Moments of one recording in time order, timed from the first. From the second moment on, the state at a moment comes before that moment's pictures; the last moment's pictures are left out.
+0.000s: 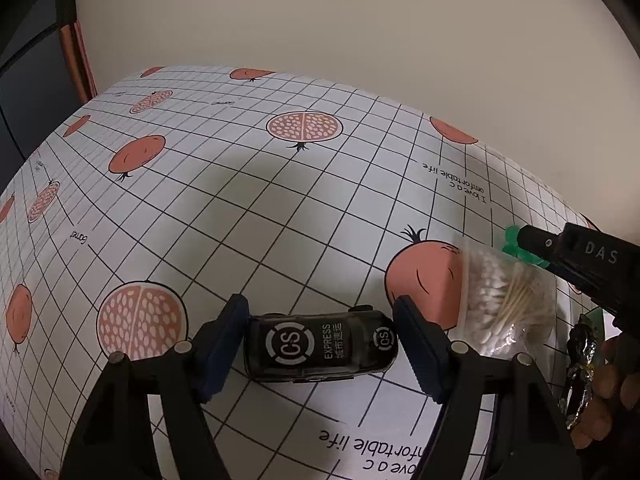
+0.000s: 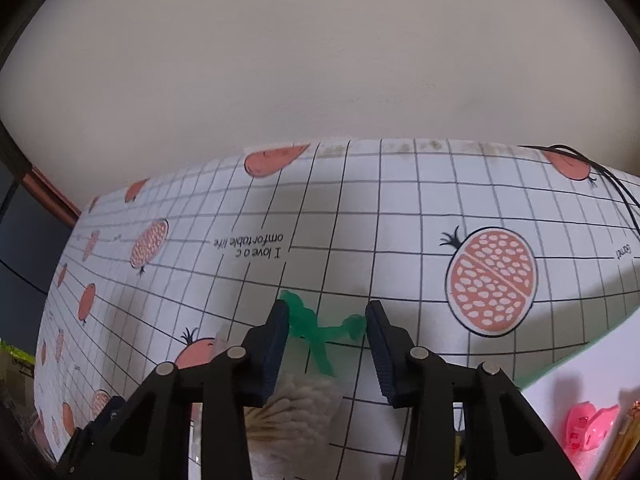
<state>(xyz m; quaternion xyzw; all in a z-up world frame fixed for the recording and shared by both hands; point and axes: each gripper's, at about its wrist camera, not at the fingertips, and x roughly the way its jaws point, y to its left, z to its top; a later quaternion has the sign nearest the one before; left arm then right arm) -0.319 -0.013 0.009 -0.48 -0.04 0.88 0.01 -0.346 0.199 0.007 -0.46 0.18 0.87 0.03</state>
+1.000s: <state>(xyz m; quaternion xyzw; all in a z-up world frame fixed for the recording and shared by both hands) -0.240 -0.015 0.057 -0.52 -0.08 0.85 0.02 -0.184 0.229 0.068 -0.40 0.19 0.90 0.05</state>
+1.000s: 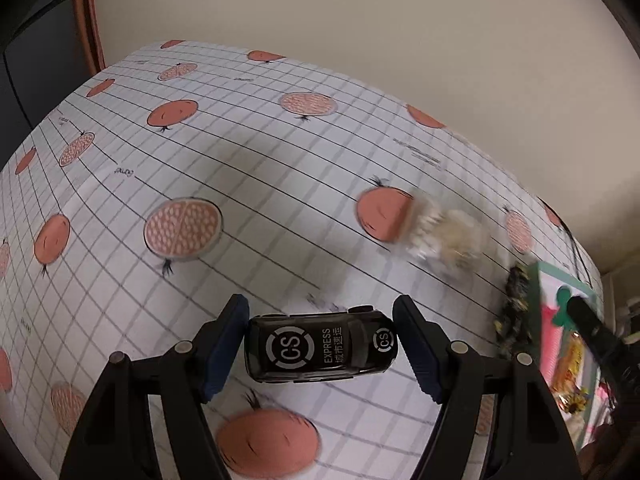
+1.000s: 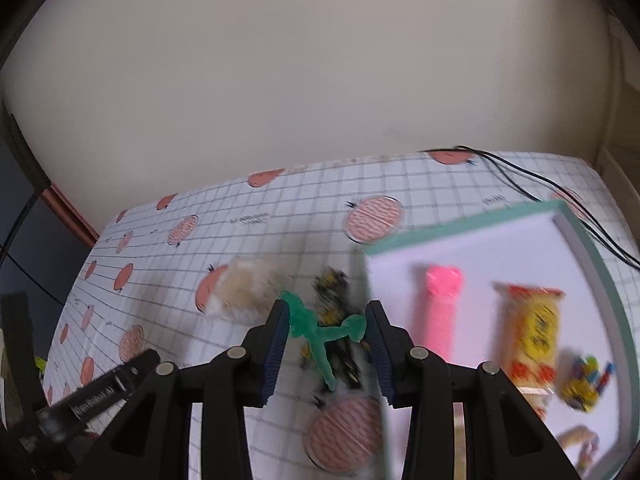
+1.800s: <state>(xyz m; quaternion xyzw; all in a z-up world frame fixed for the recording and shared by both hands) -0.170 0.124 0.094 -0.48 -0.06 0.86 0.14 -0.099 0.342 0.064 -0.38 0.24 0.88 0.13</state>
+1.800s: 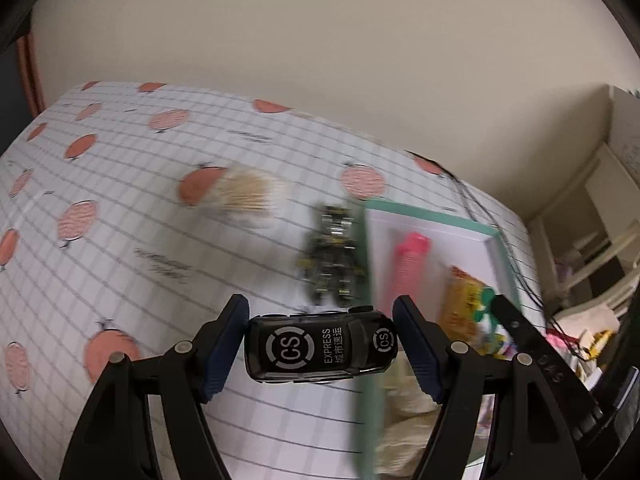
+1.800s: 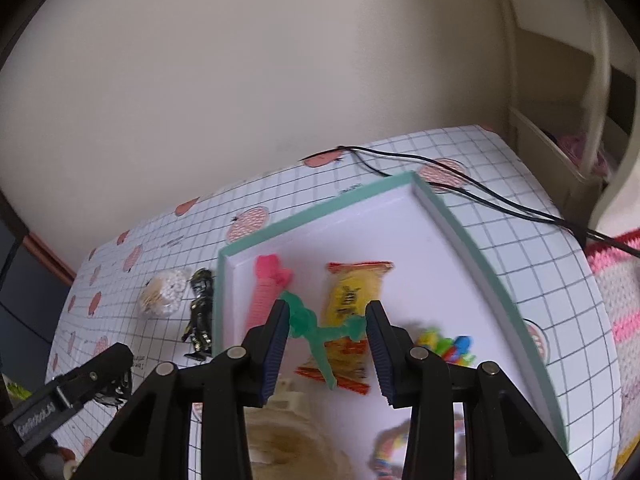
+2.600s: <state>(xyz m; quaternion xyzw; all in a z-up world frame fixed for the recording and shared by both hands) -0.170 0.216 0.066 -0.48 -0.03 0.85 0.21 -0.095 0.405 0.045 -0.42 0.26 0.85 0.16</state>
